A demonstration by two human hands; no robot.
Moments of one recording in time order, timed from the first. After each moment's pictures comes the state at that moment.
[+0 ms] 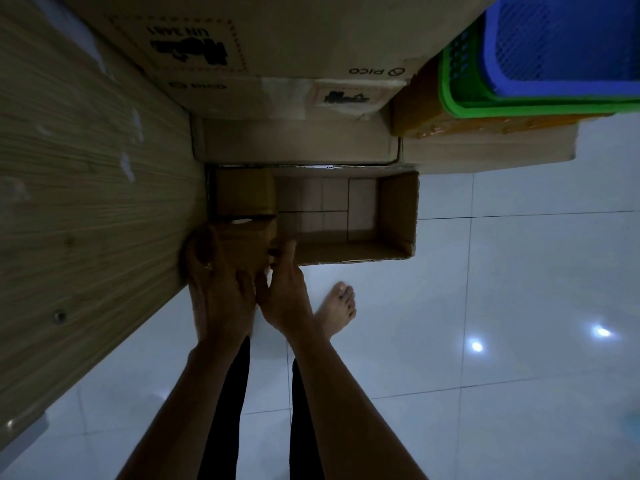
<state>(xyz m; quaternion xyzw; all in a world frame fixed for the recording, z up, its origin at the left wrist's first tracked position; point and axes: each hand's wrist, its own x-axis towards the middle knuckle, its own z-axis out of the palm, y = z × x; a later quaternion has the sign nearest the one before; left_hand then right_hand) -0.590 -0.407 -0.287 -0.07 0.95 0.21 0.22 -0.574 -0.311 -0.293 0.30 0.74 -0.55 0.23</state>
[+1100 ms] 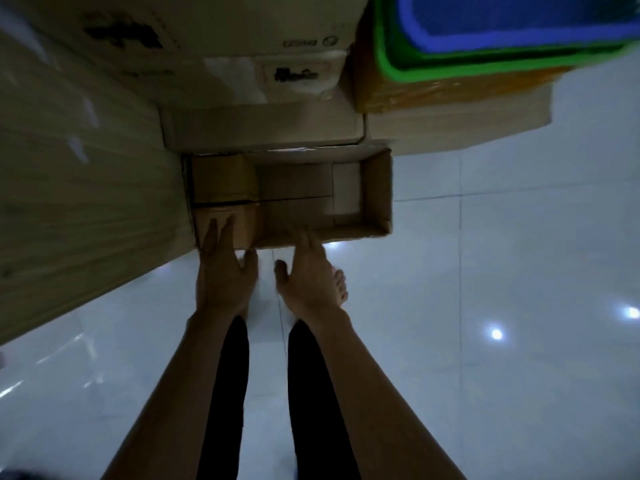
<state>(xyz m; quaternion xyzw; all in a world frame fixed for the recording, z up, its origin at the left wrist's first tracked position) -0.581 -0.369 -0.279 -0.07 0.91 0.27 0.32 -0.531 -0.234 -0.264 0.27 0.84 -0.40 0.26</state>
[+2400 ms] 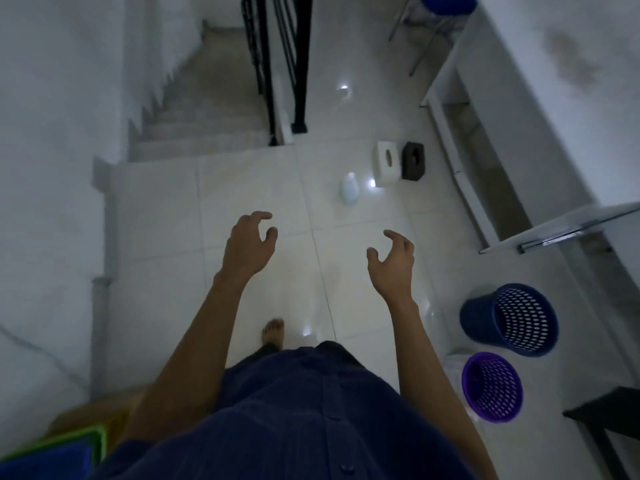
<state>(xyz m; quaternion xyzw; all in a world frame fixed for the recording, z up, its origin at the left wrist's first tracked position) -0.158 0.390 0.246 0.73 0.56 0.14 0.37 0.067 0.233 0.248 0.86 0.28 -0.23 -0.36</state>
